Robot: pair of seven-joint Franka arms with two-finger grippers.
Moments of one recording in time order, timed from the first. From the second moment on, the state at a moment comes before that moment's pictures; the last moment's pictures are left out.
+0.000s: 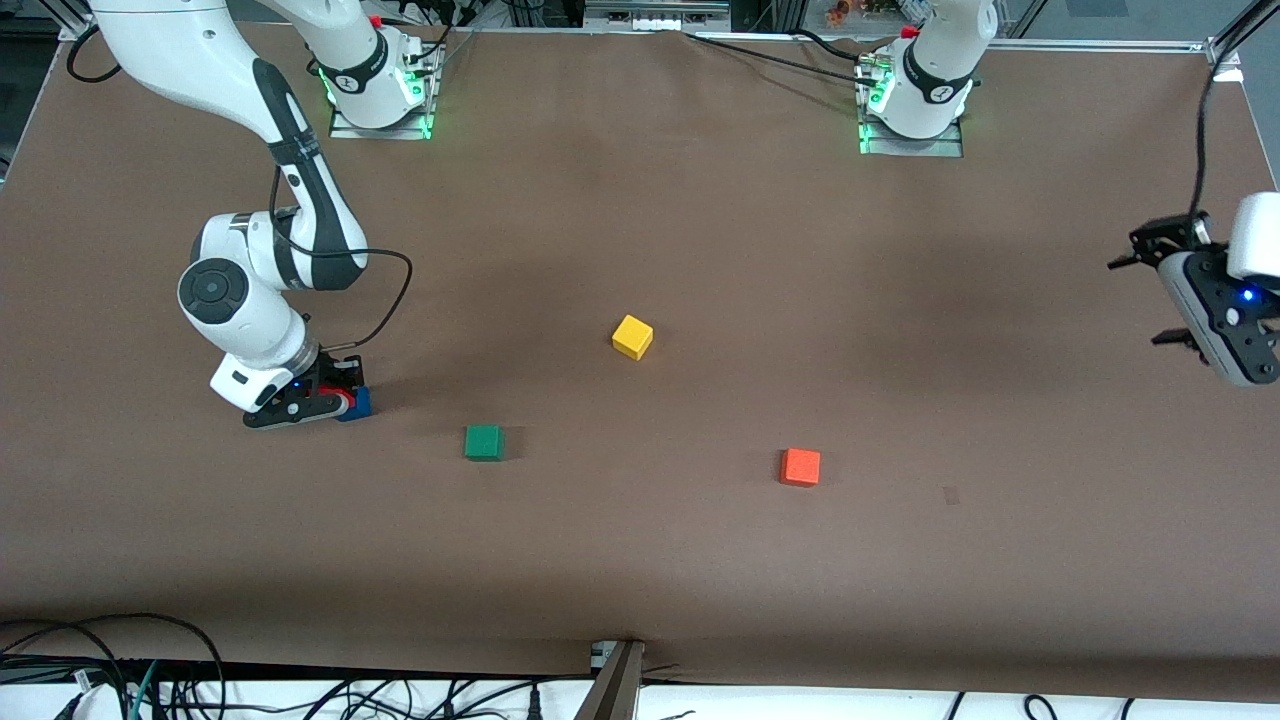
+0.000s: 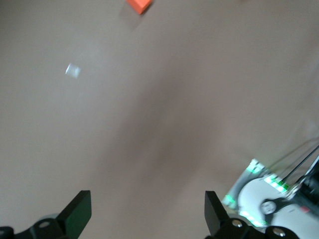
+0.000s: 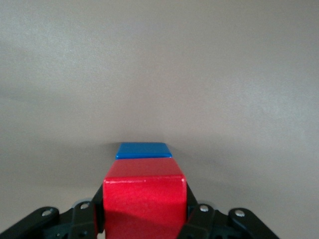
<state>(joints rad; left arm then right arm) 0.34 0.36 -0.44 -1.16 0.10 1.23 0.83 0.30 0.44 -0.20 -2.02 -0.05 2.51 -0.10</state>
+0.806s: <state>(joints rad) 0.07 0.10 -0.12 -1.48 0.11 1.45 0.29 0.30 0.45 -0.20 -2.02 -0.05 2.53 -0.11</state>
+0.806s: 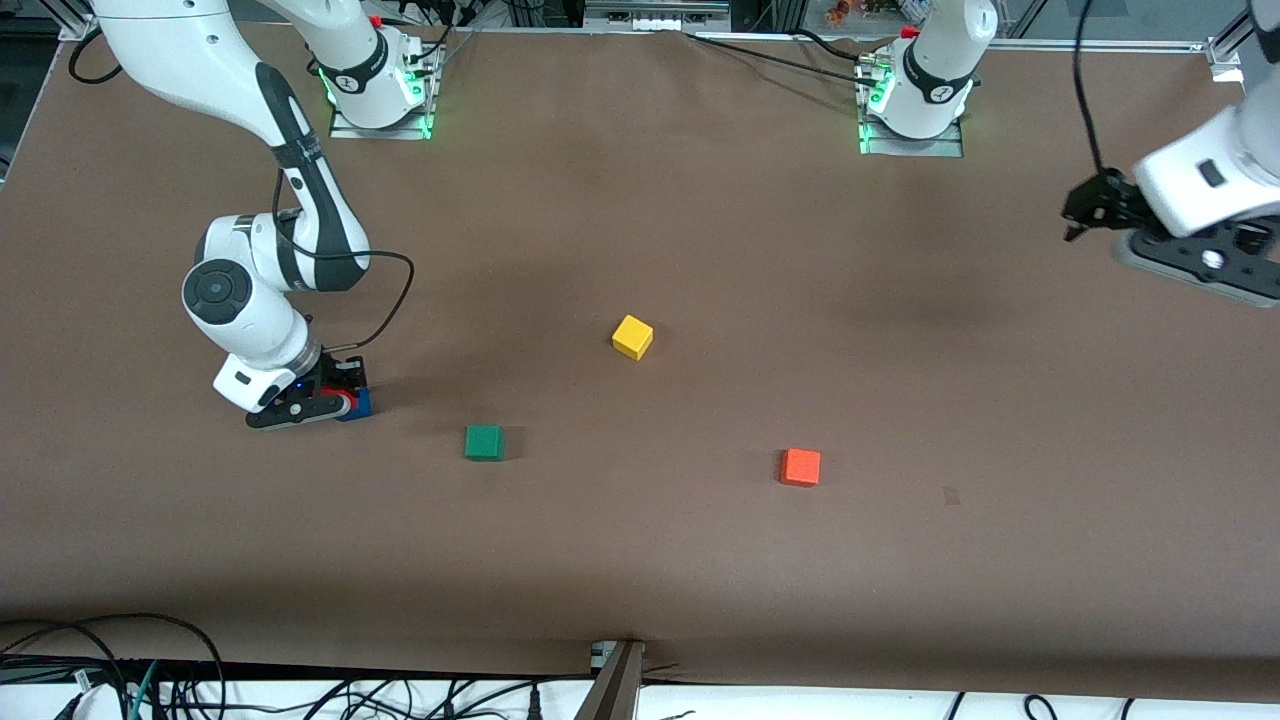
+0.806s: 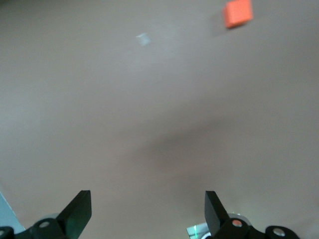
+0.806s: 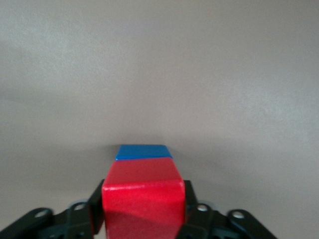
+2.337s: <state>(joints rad) 0.04 0.06 -0.03 -1.54 0.02 1.57 0.01 0.28 0.19 -0.15 -1.35 -0.02 1.33 -0.11</state>
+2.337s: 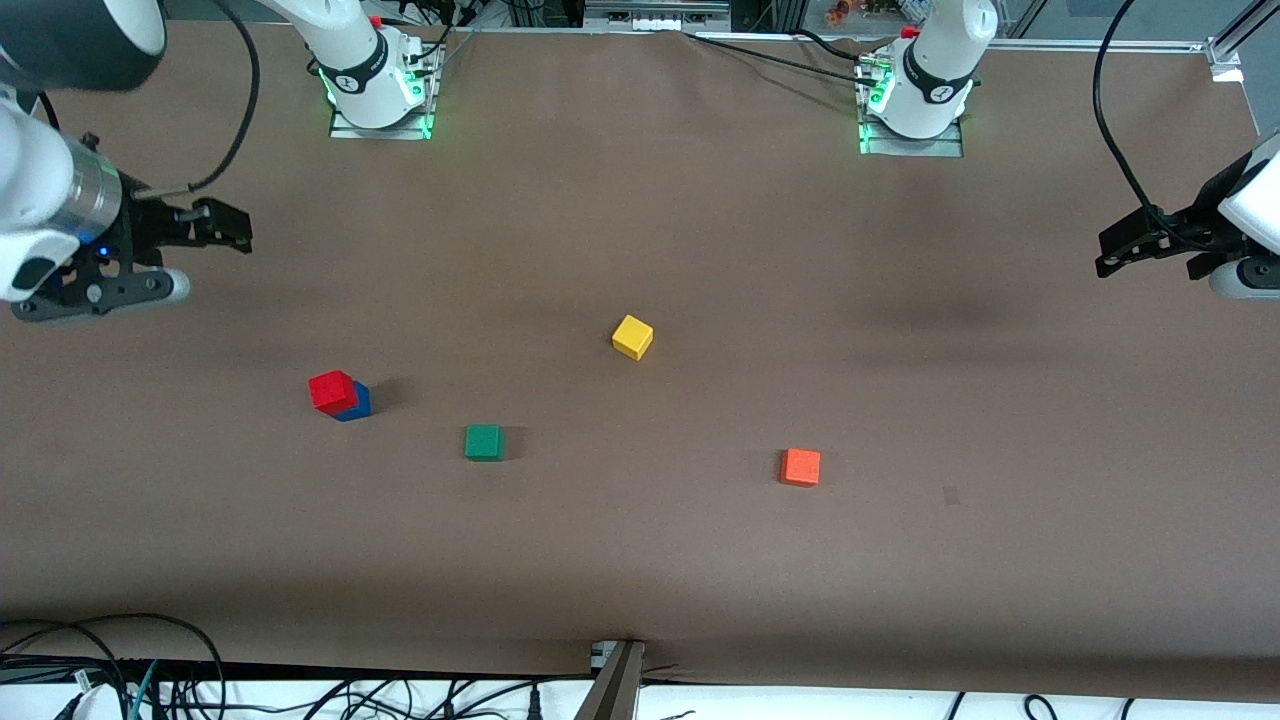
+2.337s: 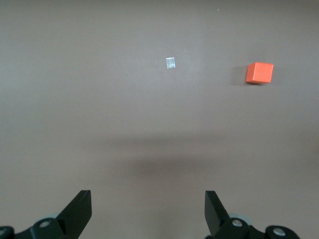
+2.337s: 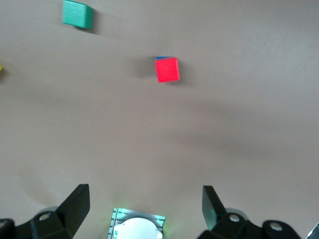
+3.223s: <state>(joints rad) 0.04 0.06 -0.01 -1.54 -0.01 1.58 0.01 0.15 -0.02 -0.02 -1.45 -0.04 1.23 -0.12</state>
